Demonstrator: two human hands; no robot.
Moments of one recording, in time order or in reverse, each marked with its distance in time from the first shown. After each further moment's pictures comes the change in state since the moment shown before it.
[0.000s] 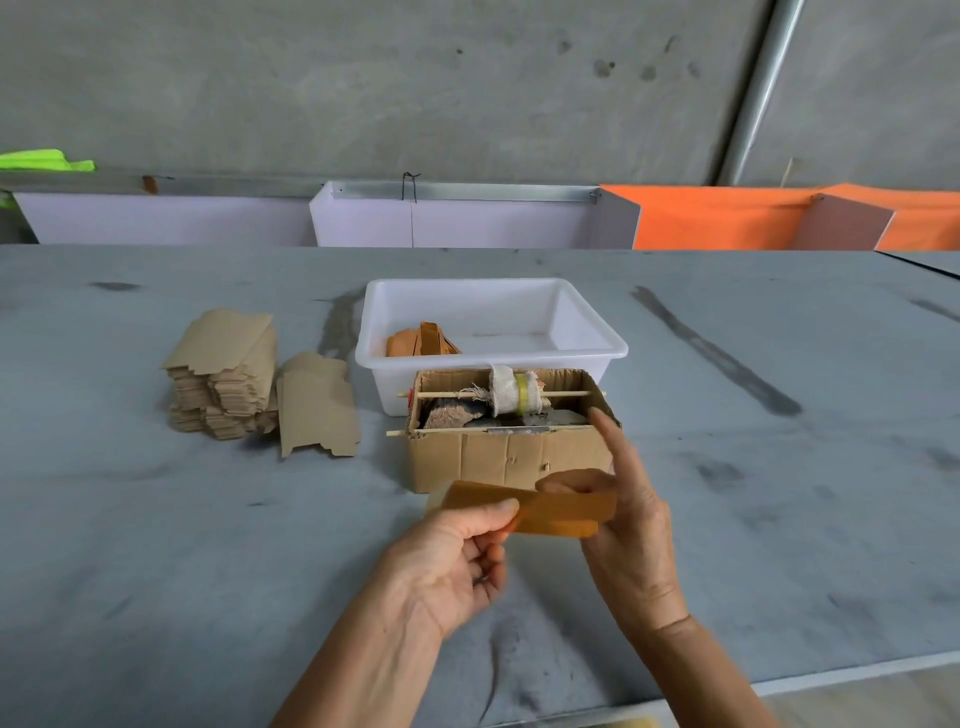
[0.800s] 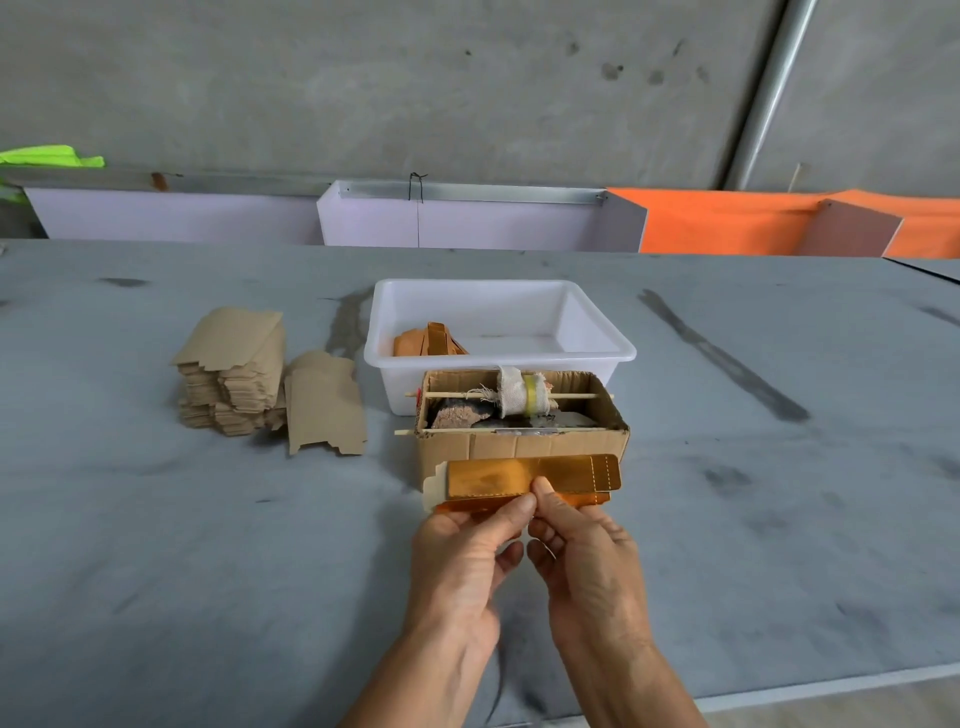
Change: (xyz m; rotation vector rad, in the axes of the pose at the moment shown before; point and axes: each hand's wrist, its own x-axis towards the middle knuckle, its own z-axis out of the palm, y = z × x) left_hand 0.001 -0.023 0.009 -0.089 0.056 0.446; right_hand -0.010 -0.044 0.031 0.827 0.196 0.960
